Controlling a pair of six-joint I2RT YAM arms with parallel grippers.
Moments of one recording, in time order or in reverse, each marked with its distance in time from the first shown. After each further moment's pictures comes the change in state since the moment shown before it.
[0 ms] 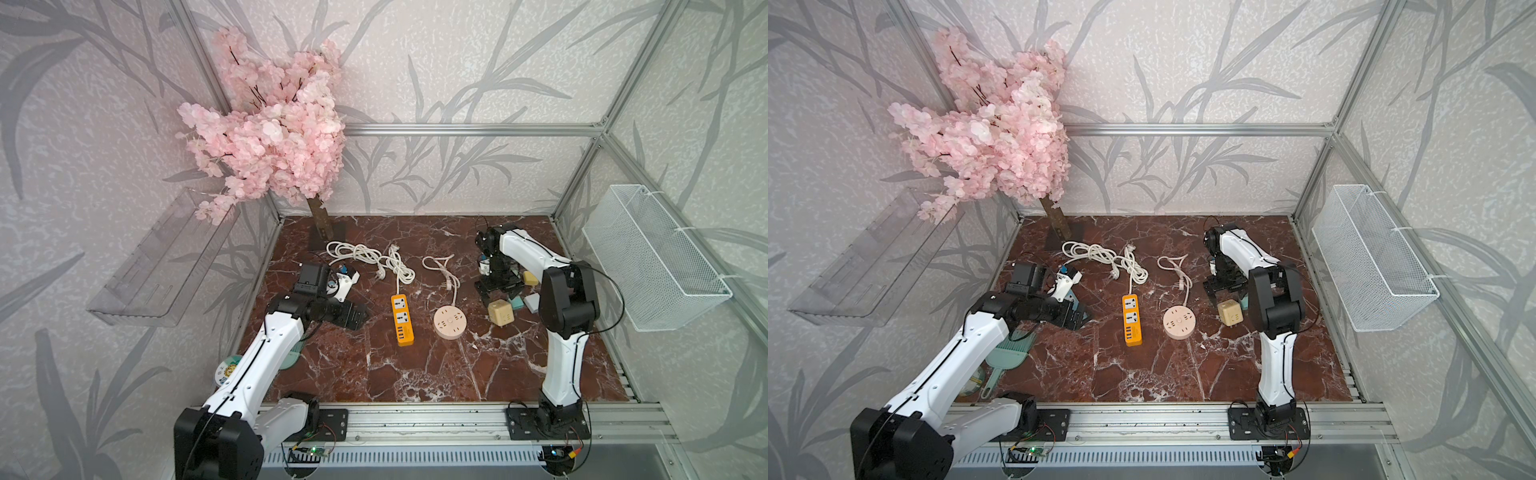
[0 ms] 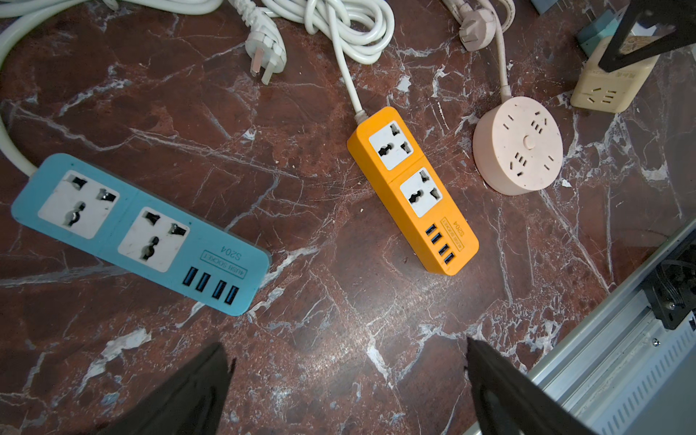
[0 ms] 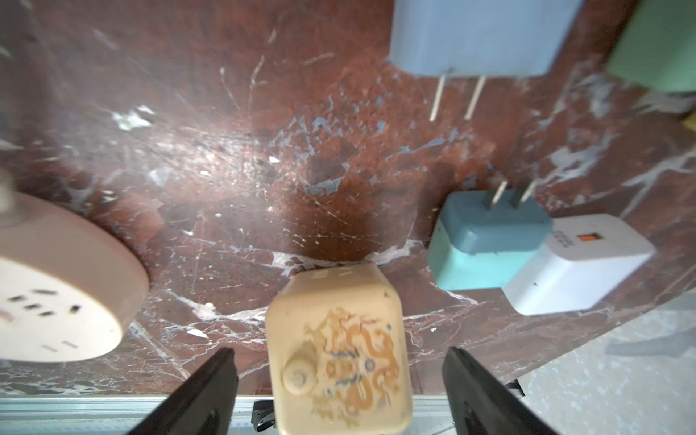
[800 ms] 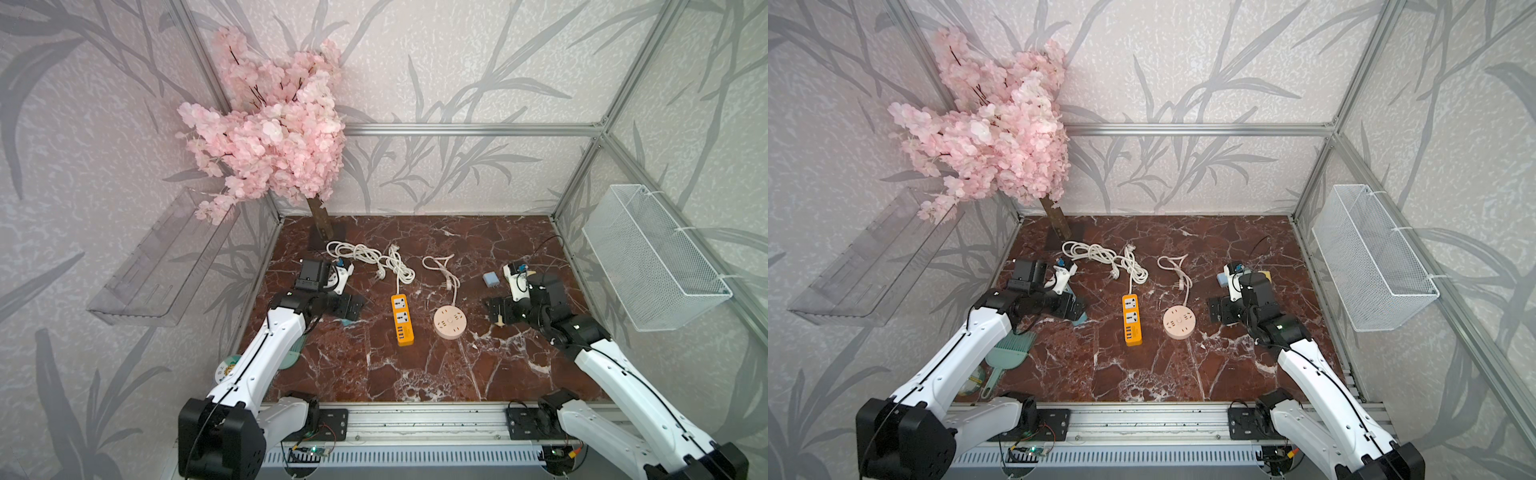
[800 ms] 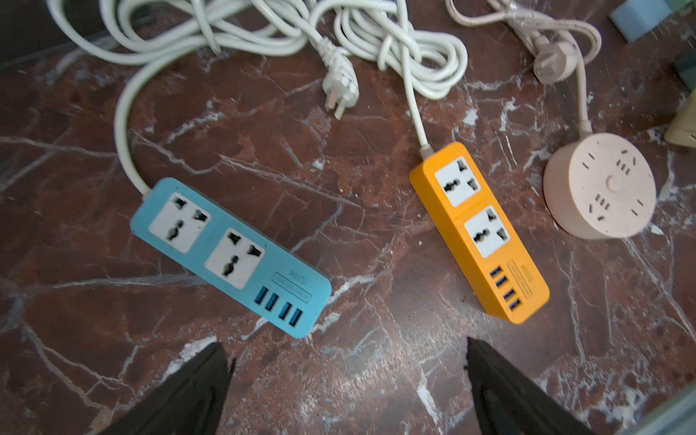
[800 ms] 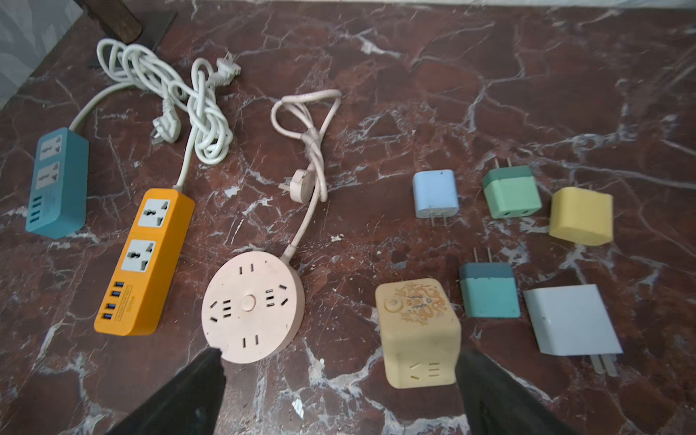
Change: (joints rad) left arm 0.009 0.034 -0.004 0.141 -0.174 -0.036; right arm 0.082 -1.202 -1.001 0.951 -0.096 0.123
